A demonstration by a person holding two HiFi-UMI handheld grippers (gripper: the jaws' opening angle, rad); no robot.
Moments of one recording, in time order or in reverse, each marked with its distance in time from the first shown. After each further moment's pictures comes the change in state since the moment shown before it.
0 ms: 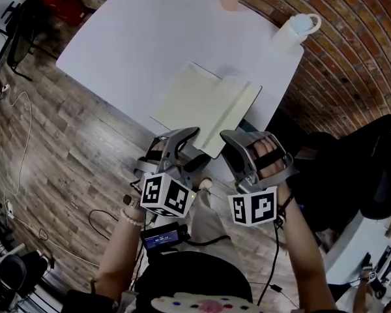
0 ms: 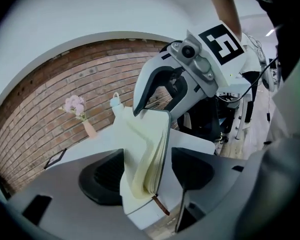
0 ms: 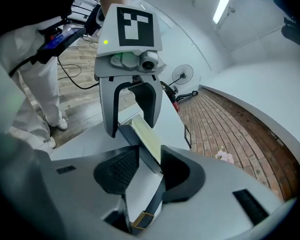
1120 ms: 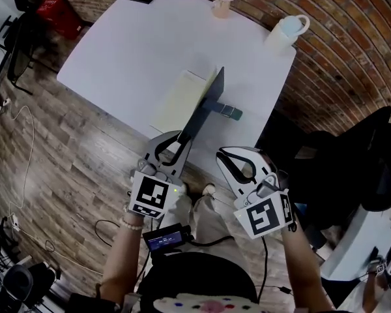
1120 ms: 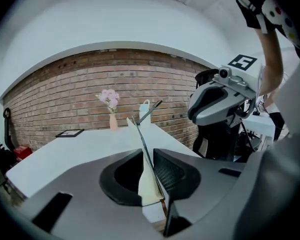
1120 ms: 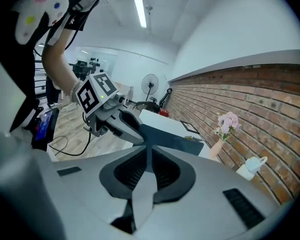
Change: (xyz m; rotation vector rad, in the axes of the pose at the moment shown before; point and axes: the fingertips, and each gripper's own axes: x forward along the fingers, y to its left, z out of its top) left arm -0.032 0.055 -0.003 -0.390 -0.145 0.147; right arm -0.038 -0.025 0.025 0.700 -0.219 0.049
